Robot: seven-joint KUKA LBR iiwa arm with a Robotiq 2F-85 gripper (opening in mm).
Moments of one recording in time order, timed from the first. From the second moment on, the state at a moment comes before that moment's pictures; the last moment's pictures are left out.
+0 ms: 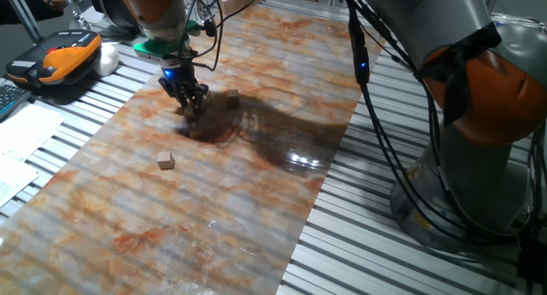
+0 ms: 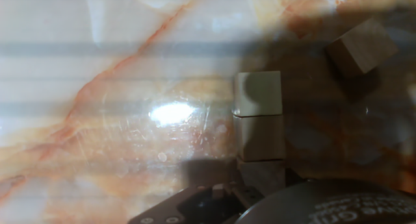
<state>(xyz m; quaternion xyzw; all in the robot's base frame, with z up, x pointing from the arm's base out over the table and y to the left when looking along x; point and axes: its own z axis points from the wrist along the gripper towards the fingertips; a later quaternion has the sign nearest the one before) 0.652 -0.007 0.037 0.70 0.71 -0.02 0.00</state>
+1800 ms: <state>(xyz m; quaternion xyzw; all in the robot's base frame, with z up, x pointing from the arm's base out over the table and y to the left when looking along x) 0.655 -0.008 0.037 0.69 0.72 -0.02 0.00</state>
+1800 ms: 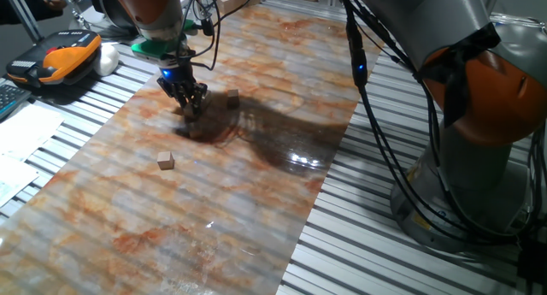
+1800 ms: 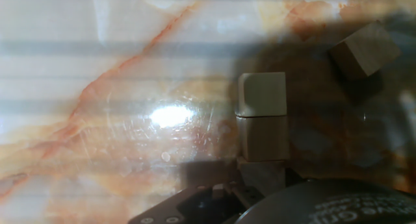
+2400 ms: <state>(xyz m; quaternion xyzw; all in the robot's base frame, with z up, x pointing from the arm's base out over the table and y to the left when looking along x) 0.655 -0.008 0.037 0.69 0.72 -0.02 0.00</state>
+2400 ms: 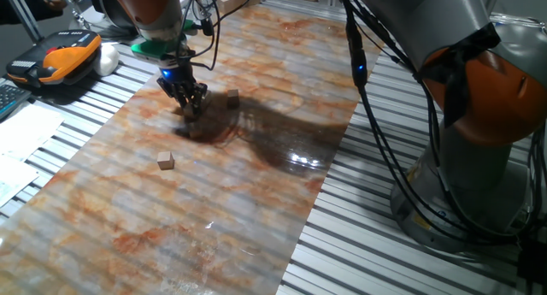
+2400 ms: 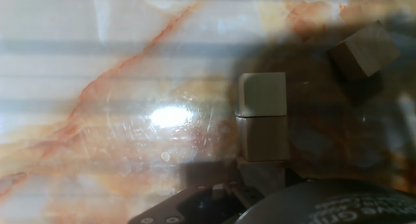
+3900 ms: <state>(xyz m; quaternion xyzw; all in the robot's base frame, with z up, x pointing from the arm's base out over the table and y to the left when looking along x) 0.652 -0.007 0.035 0.69 0.72 -0.02 0.00</state>
